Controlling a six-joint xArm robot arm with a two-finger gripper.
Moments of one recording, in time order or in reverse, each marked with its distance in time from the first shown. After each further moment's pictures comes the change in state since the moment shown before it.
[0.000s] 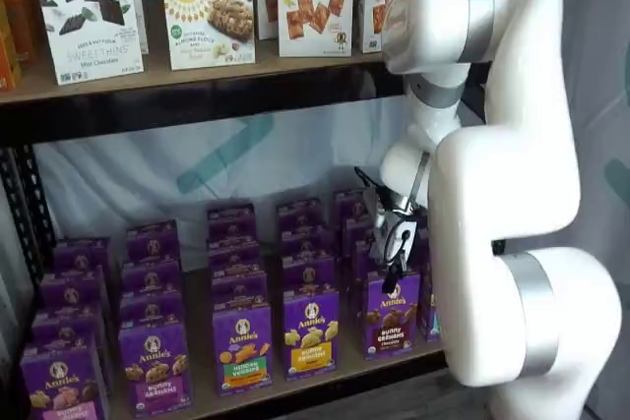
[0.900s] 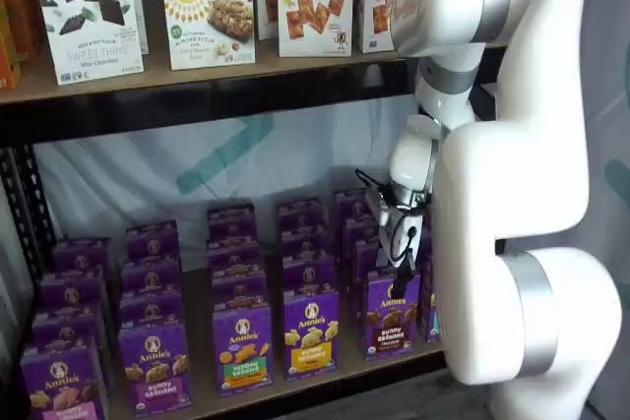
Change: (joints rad) arm -0.015 -0.138 0.138 -0.226 0.079 0.191
